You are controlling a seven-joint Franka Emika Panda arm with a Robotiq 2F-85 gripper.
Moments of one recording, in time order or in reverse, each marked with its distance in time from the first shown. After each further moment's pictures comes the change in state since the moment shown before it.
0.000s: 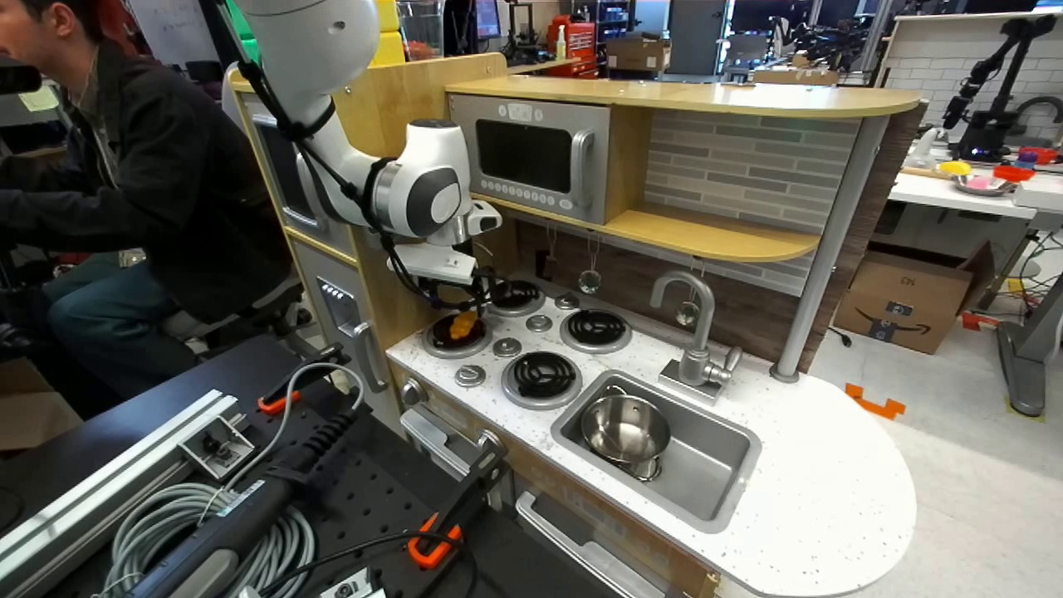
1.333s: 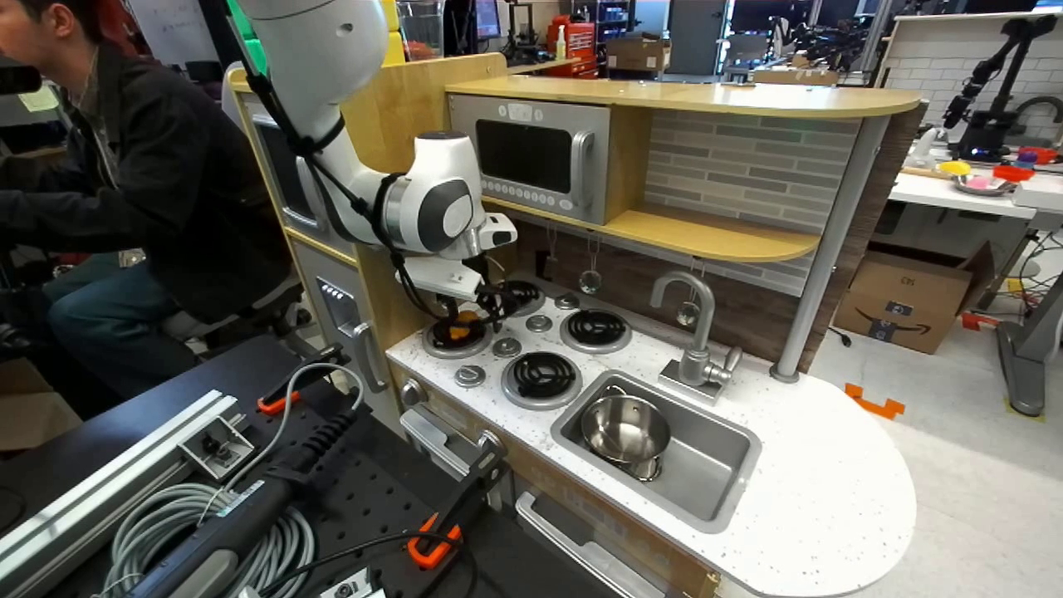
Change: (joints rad) arm 0.003 -0.005 -0.071 -0.061 -0.026 0.065 0.160
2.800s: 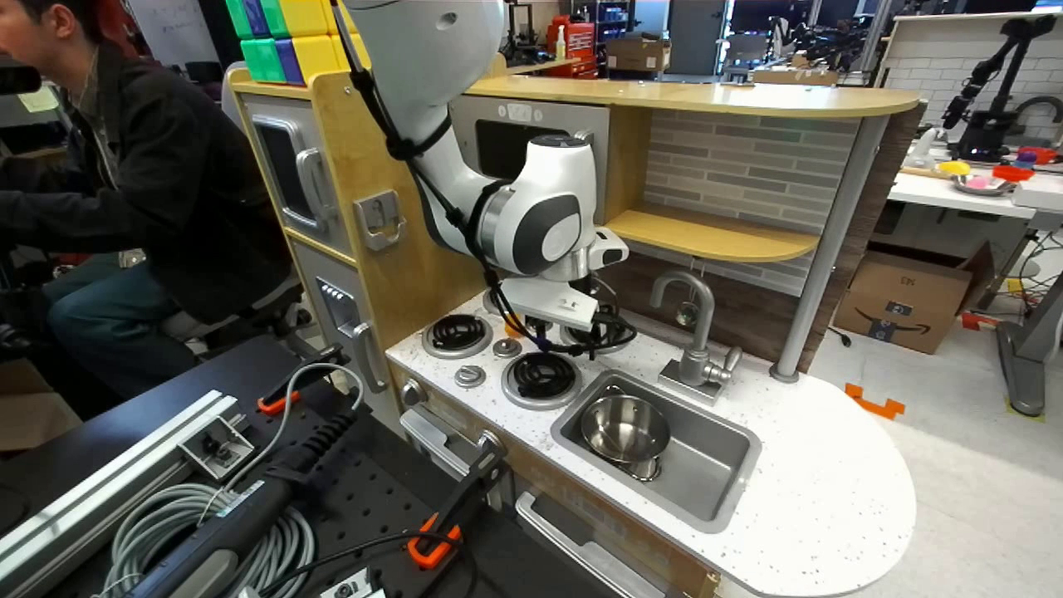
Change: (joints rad) arm -0.293 -0.001 0.017 0.031 0.000 -0.028 -0.248
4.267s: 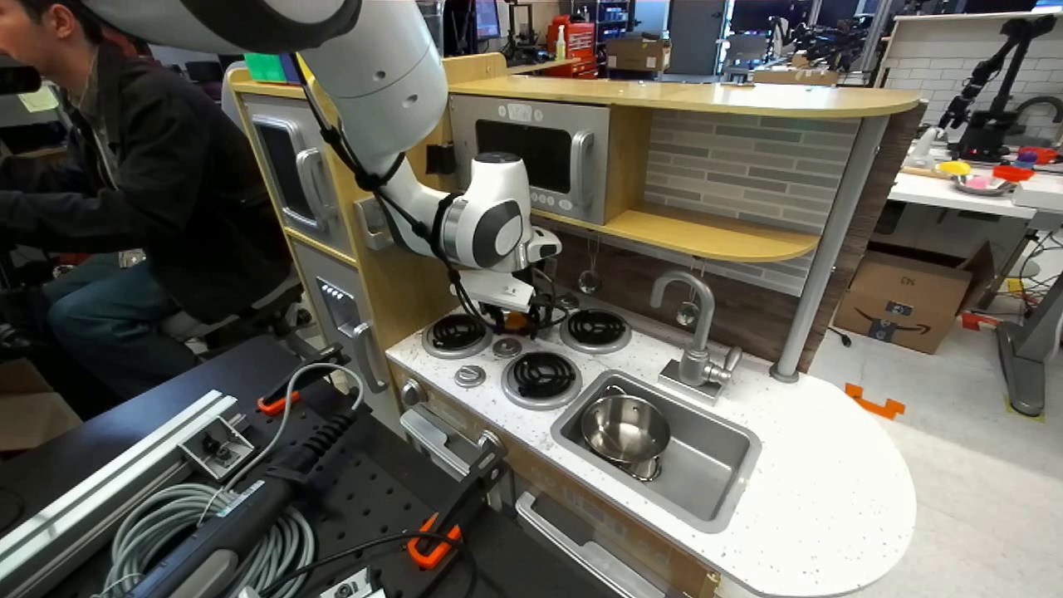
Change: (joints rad) arm 0.205 0.216 0.002 0.314 0.000 -0.085 0.140
